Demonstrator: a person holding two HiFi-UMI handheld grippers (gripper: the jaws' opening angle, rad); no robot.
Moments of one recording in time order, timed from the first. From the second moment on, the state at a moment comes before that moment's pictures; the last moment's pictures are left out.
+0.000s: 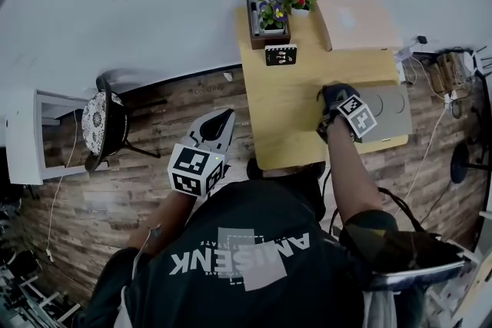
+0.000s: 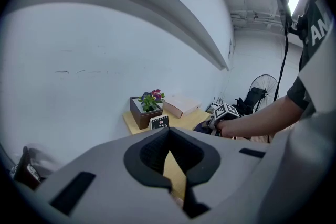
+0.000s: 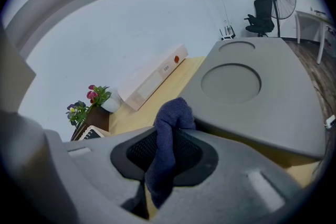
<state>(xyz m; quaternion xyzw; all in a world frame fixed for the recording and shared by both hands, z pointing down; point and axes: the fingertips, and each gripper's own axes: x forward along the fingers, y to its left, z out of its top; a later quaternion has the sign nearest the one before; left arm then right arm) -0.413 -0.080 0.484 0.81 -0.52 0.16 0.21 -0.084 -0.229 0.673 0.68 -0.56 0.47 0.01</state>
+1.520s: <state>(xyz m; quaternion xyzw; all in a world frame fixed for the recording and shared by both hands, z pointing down) -0.139 -0.154 0.443 0.87 -0.45 0.10 0.19 0.224 -0.174 0.575 0.65 -0.66 0.37 0.08</state>
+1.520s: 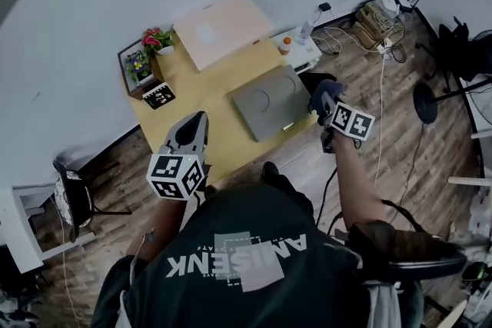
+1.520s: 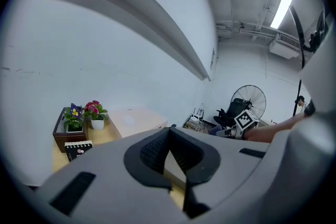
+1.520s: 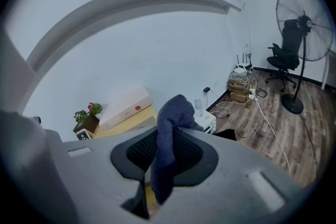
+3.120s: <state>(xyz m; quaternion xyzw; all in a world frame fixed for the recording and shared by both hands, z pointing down) -0.232 -0.102 0.452 0.85 -0.47 0.11 0.19 0.083 -0.134 0.650 0.55 -0.70 0.33 0.30</state>
